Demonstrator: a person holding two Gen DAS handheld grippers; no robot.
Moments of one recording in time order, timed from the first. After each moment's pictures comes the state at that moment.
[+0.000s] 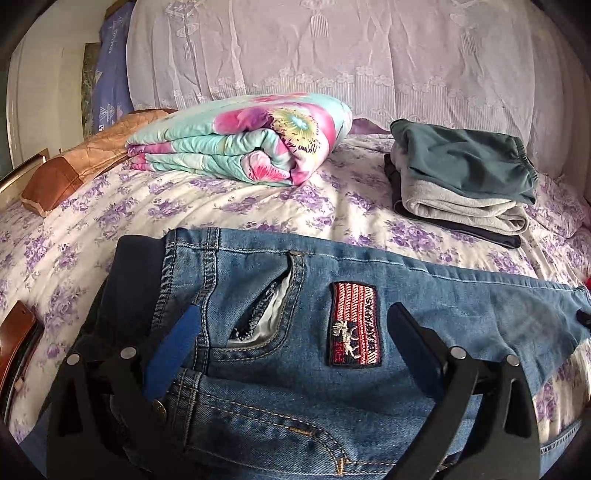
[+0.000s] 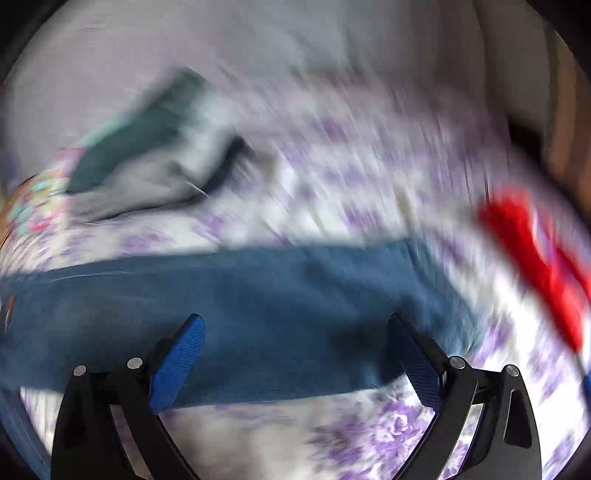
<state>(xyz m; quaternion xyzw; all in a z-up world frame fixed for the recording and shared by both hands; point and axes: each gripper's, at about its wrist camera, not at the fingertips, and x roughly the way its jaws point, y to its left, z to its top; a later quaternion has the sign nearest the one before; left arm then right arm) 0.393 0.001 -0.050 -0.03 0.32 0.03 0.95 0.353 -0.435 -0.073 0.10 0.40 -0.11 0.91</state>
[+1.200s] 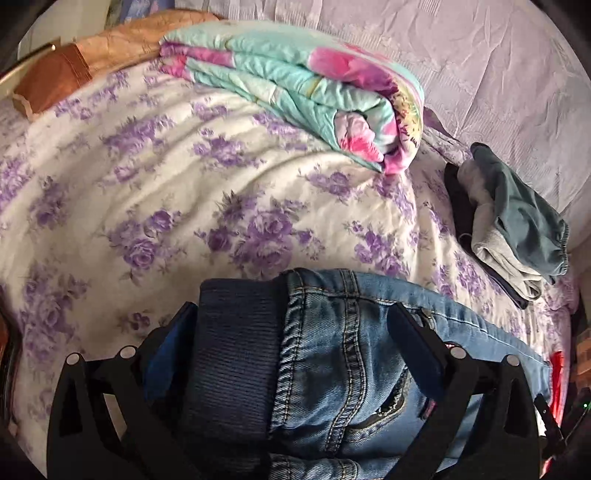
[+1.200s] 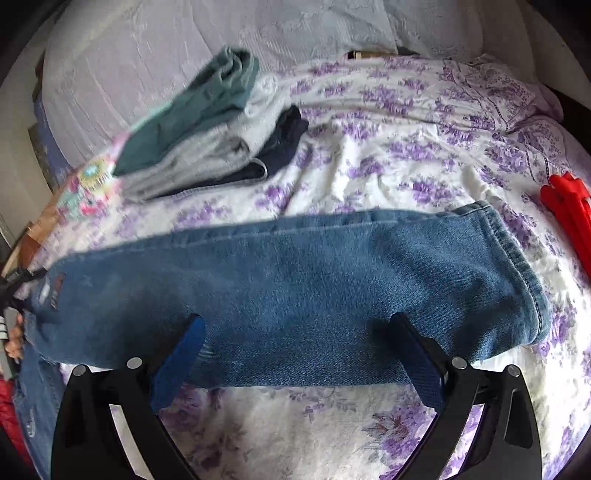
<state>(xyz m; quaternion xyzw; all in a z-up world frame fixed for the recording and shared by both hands) 0.457 0.123 -0.063 -0.20 0.44 0.02 0.88 0.337 -0.416 -0.068 0.11 0.37 0.01 0.92</state>
